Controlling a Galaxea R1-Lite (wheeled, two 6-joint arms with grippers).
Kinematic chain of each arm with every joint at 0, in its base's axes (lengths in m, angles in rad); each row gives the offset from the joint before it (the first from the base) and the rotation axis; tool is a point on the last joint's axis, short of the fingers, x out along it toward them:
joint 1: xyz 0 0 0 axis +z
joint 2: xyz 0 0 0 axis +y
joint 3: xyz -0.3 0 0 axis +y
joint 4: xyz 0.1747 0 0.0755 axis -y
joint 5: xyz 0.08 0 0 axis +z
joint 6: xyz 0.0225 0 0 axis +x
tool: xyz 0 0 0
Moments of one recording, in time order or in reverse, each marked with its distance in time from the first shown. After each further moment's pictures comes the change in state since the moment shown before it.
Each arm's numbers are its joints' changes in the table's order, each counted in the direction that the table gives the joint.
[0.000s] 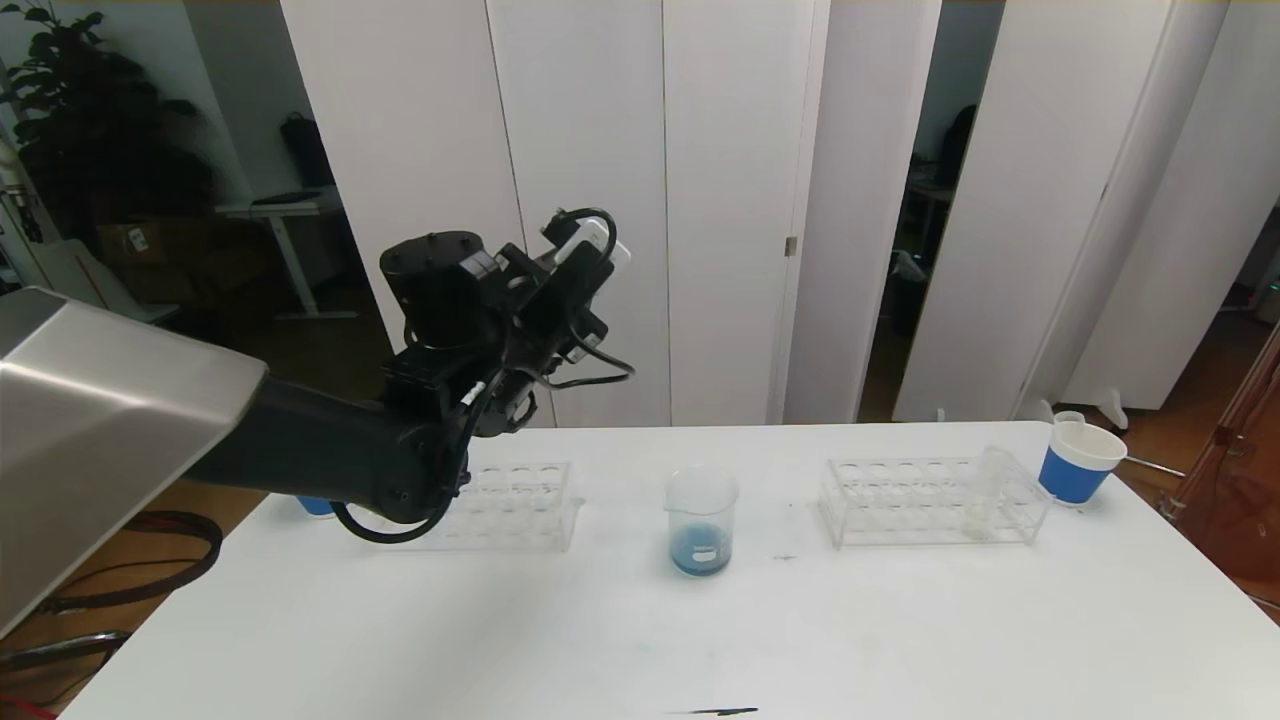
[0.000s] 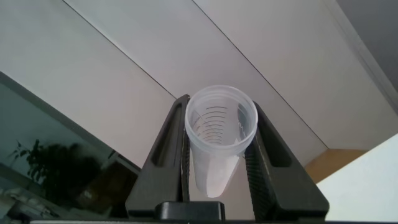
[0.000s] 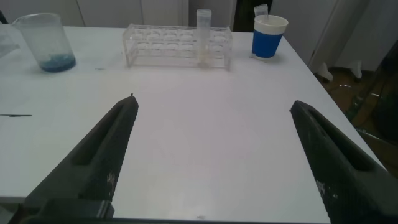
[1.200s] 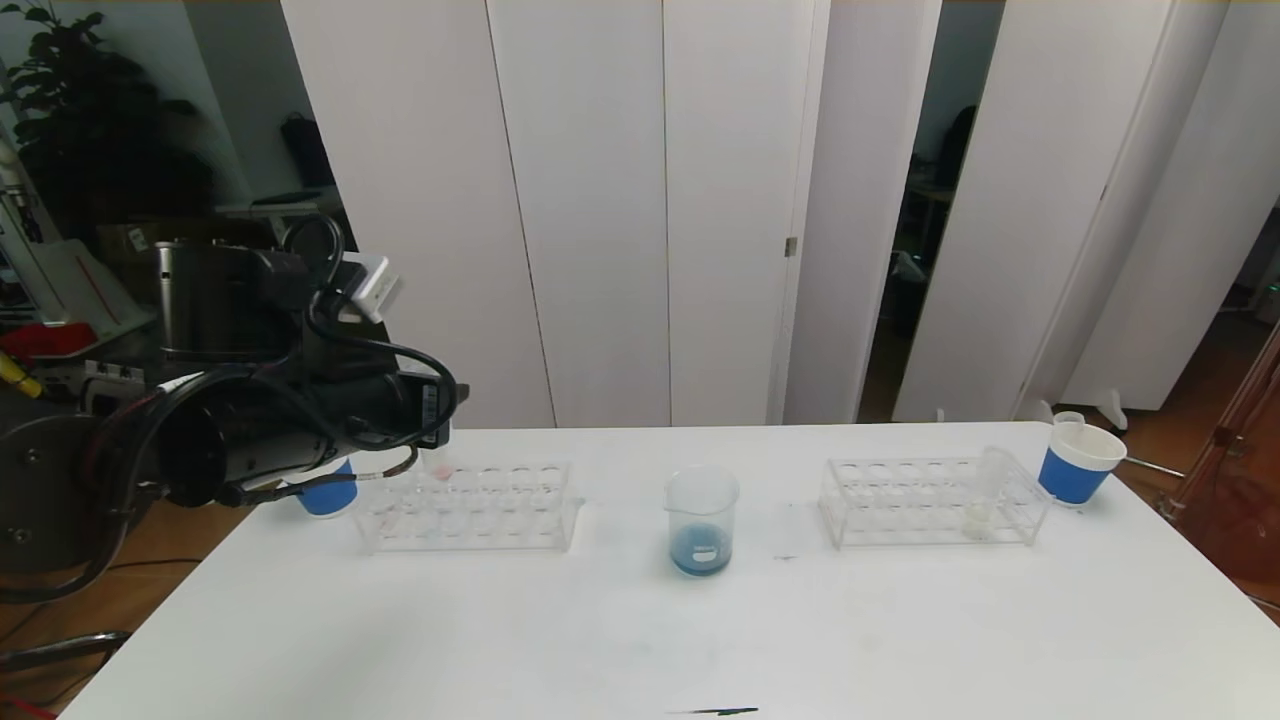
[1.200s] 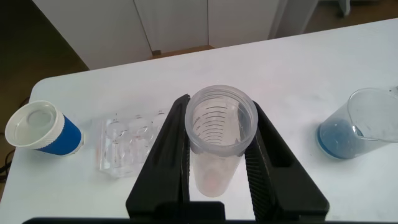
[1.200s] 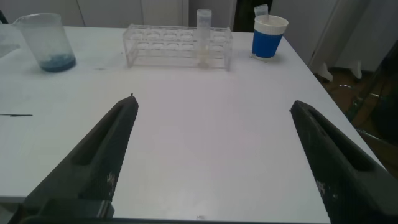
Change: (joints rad) left arm 0.191 -0.418 0.266 -0.730 -0.143 -0.828; right arm 0.000 0.000 0.000 0.000 0.000 0.000
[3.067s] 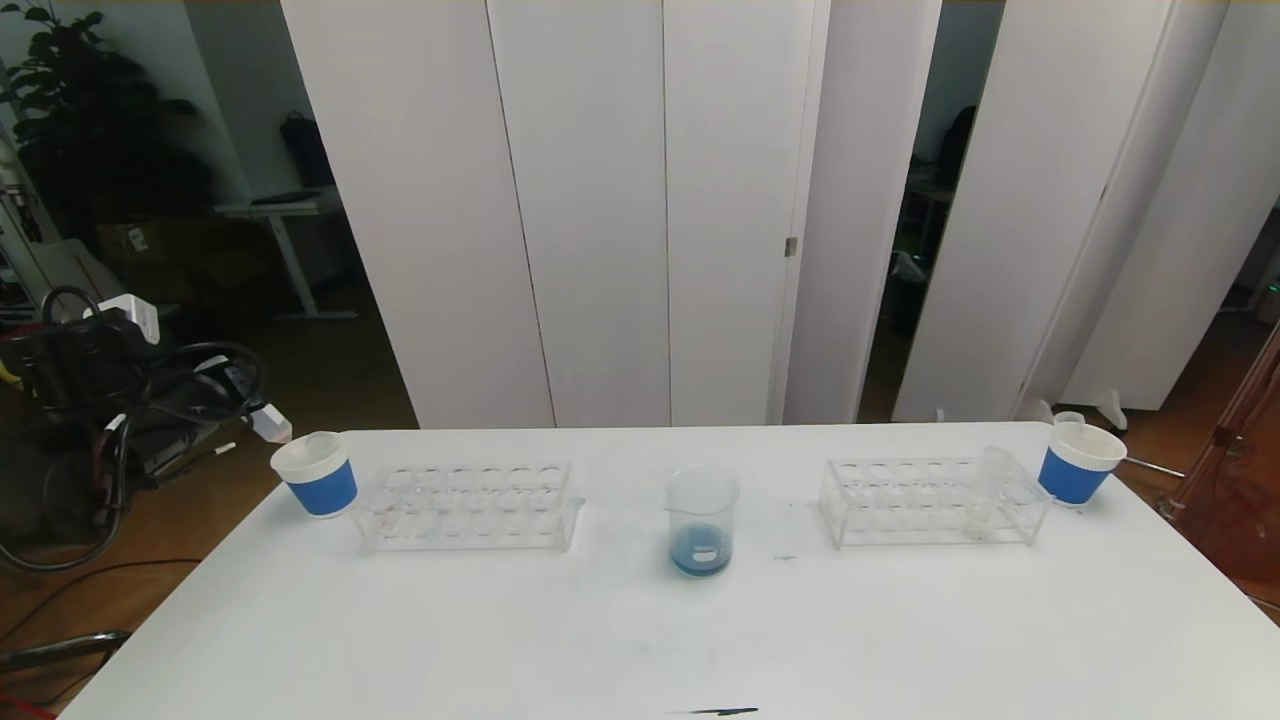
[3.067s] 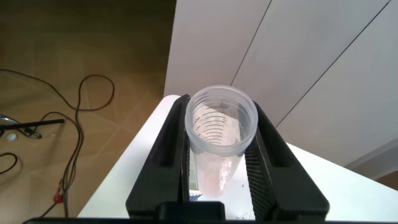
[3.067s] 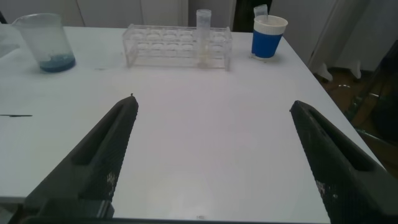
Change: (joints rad) left arm 0.573 0.371 -0.024 0.564 -0.104 -0.233; right arm 0.000 0.000 0.000 0.000 0.000 0.001
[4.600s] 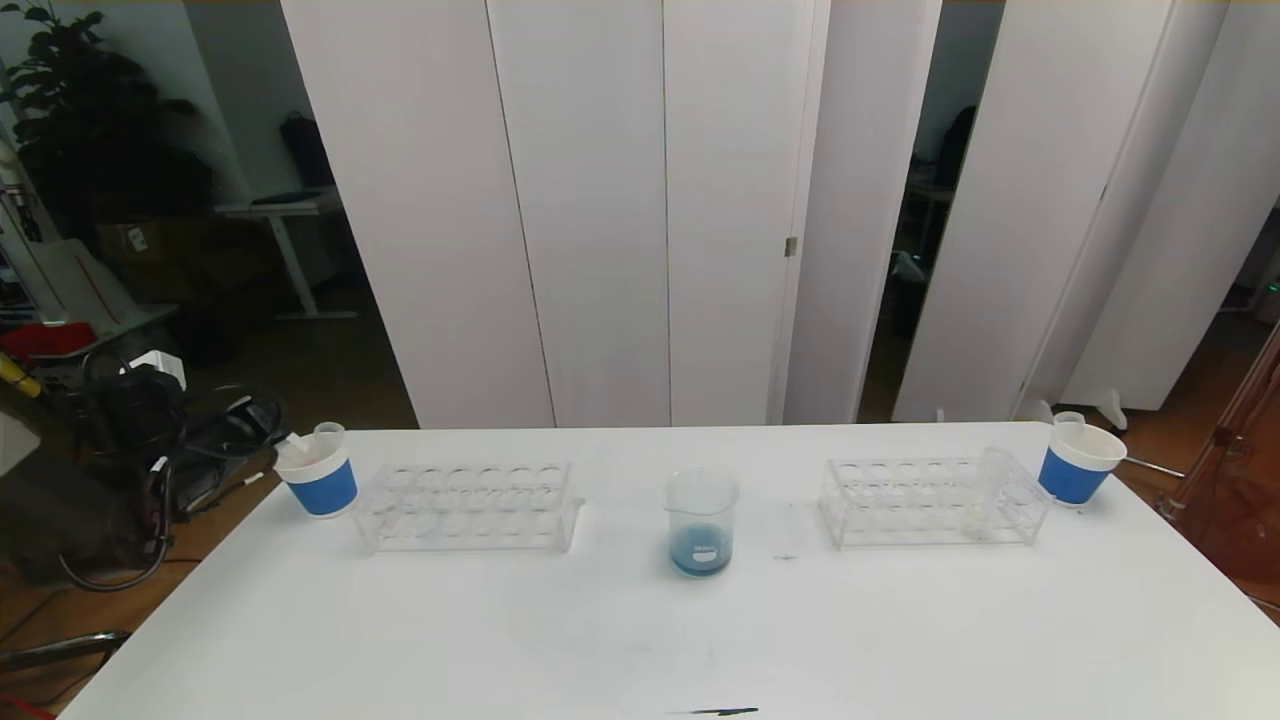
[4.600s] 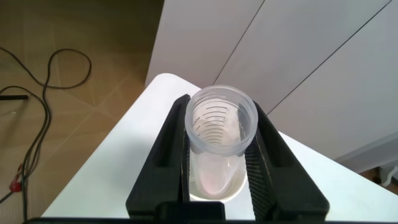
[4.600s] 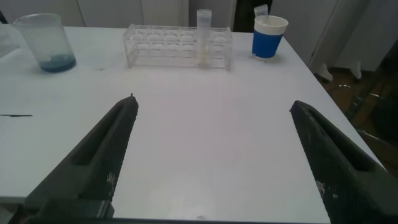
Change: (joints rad) left arm 0.036 0.199 -0.027 0.137 -0.087 -0.114; right arm 0.000 0.000 0.000 0.000 0.000 -0.001
